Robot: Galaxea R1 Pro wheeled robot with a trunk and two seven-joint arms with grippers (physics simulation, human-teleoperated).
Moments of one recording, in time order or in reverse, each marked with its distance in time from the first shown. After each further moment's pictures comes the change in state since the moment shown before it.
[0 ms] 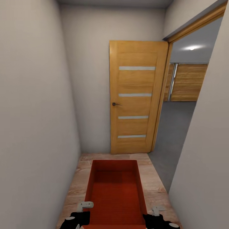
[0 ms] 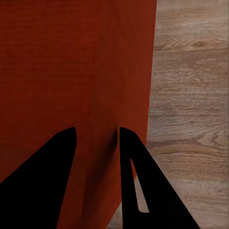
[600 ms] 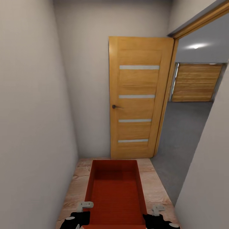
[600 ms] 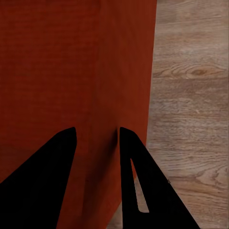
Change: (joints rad) left arm 0.000 0.000 0.000 0.000 0.000 0.000 0.000; right arm 0.000 0.000 0.000 0.000 0.000 0.000 0.000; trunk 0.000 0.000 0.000
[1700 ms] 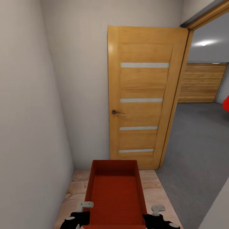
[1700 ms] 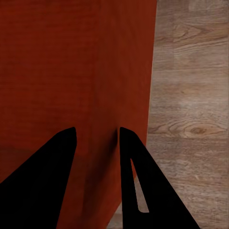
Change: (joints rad) left arm 0.000 0.000 0.000 0.000 0.000 0.000 0.000; right arm 0.000 0.000 0.001 0.000 0.000 0.000 0.000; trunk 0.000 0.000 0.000
